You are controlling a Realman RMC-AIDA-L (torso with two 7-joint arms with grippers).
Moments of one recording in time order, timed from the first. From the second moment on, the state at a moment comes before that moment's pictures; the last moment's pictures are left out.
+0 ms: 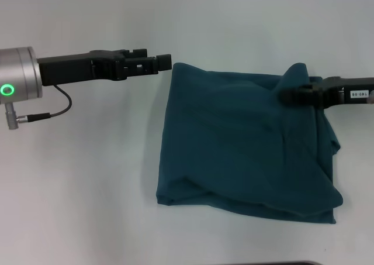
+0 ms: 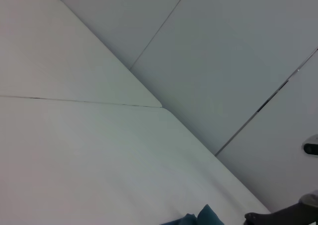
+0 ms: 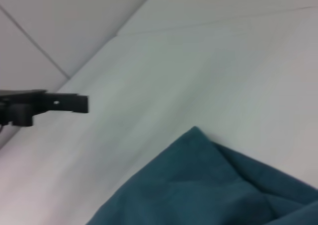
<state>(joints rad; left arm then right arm) -0.50 -2.14 -2.28 -0.84 -1.24 1.49 -1.96 0.52 2.02 -0.61 -0.62 -2.21 -1.51 1.79</state>
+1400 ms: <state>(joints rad) -0.49 -2.15 -2.28 -0.84 -1.24 1.49 -1.95 0.52 2.02 -0.61 -0.62 -2.21 -1.54 1.81</state>
